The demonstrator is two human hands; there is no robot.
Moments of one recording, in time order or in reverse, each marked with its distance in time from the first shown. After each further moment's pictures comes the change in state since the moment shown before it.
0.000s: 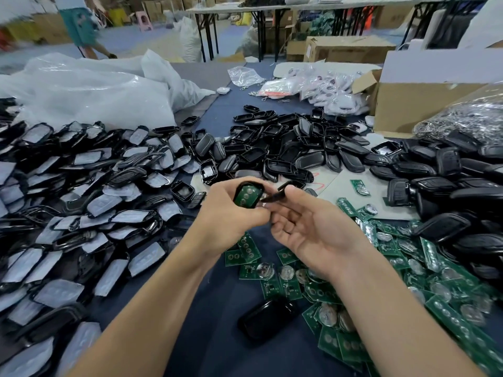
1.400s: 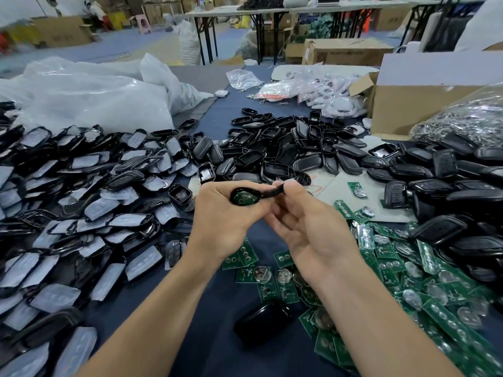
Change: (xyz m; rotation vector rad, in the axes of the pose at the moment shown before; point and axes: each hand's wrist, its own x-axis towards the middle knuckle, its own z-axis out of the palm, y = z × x) left_hand 0.004 -0.008 0.009 -0.049 0.168 0.219; right_hand -0.006 0.007 0.014 0.028 0.146 -0.269
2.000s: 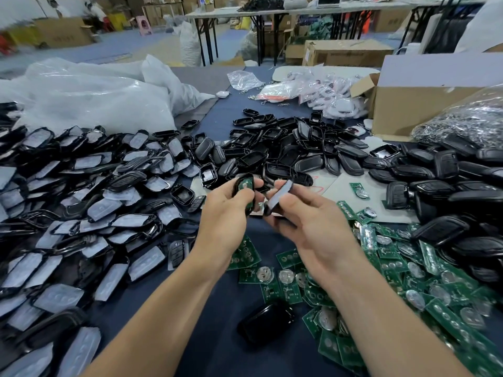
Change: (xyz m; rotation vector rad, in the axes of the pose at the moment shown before) left_hand 0.000 -0.004 0.001 0.021 0.109 -0.365; right_hand 0.012 0.006 -0.011 -0.239 -0.100 -0.117
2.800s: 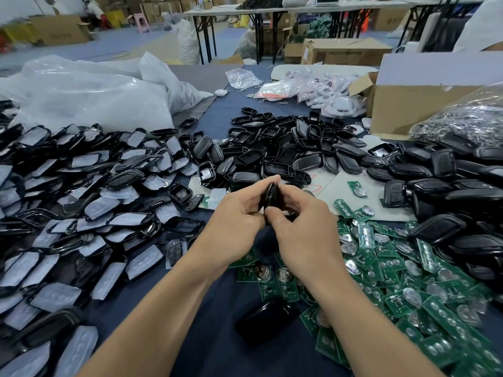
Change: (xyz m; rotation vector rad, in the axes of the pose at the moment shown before) left_hand -0.007 0.003 0.002 0.156 -0.312 0.067; right_hand -0.011 0.008 0.004 -0.874 0.154 -0.359
